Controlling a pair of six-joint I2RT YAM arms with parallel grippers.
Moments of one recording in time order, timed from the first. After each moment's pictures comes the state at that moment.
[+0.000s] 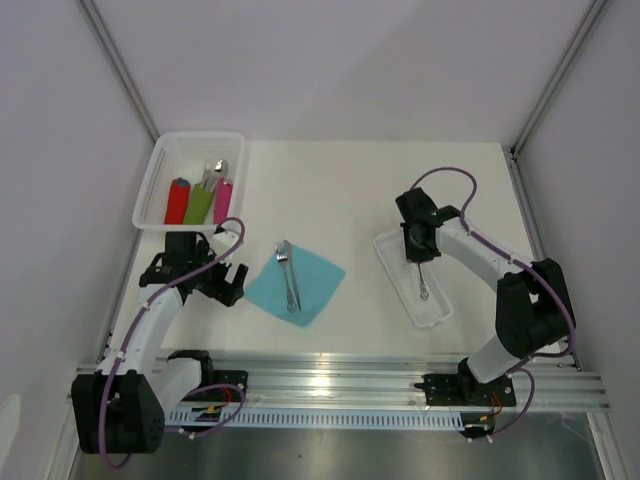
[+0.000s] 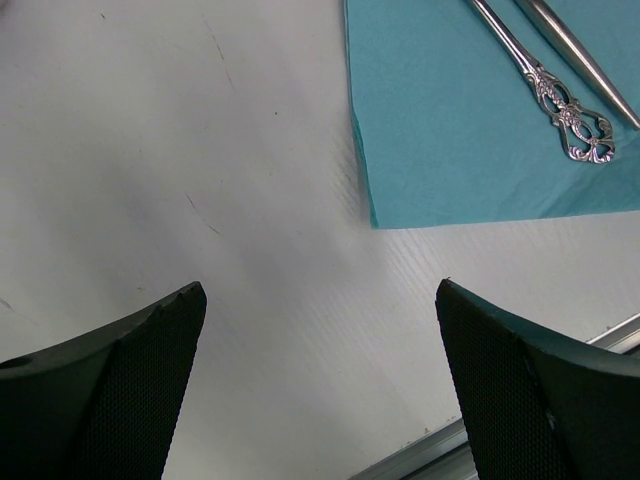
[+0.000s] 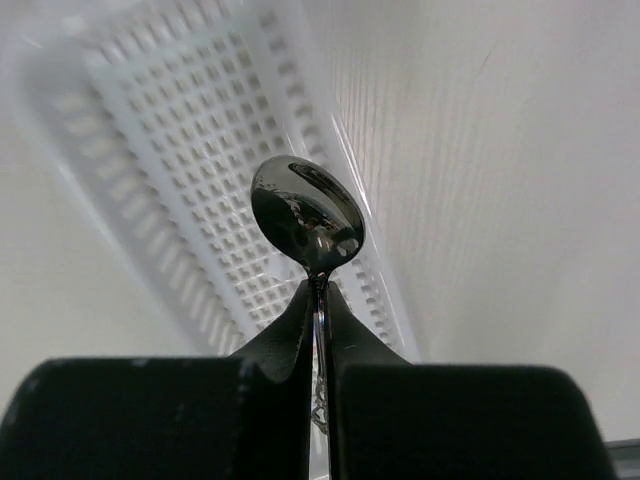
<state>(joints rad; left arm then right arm) 0.02 0.99 0.63 -0.64 0.36 0.47 0.42 1.59 1.09 -0.74 0.25 0.30</state>
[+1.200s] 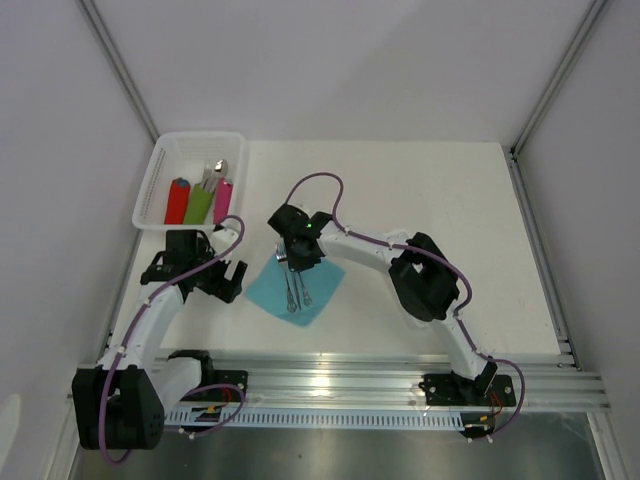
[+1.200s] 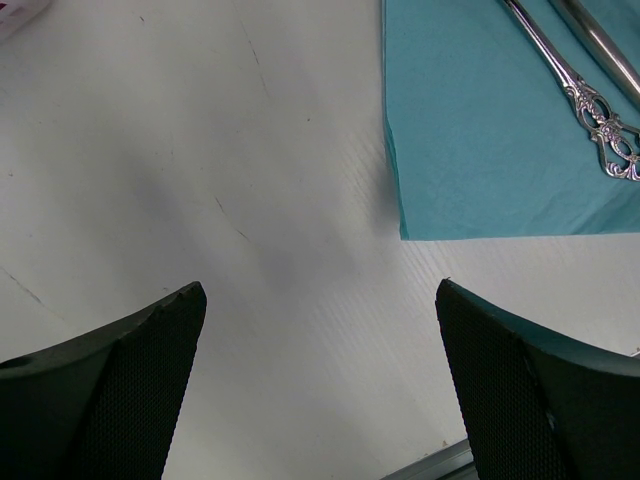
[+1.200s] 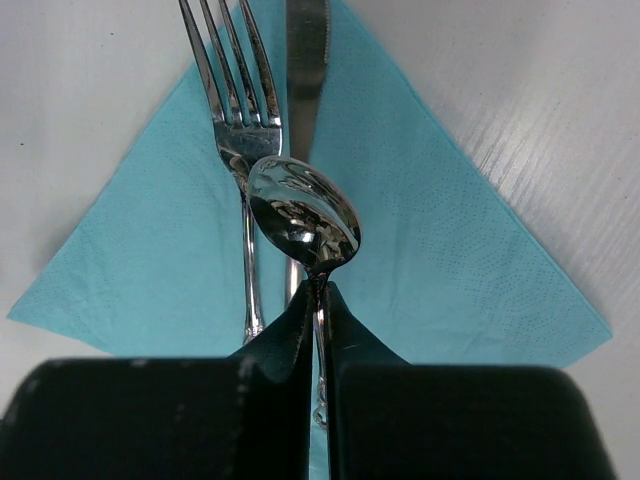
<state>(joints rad) 0.02 1.01 0.63 -0.60 0.31 0.46 0.95 2.22 1.82 -0.73 0.14 0.64</state>
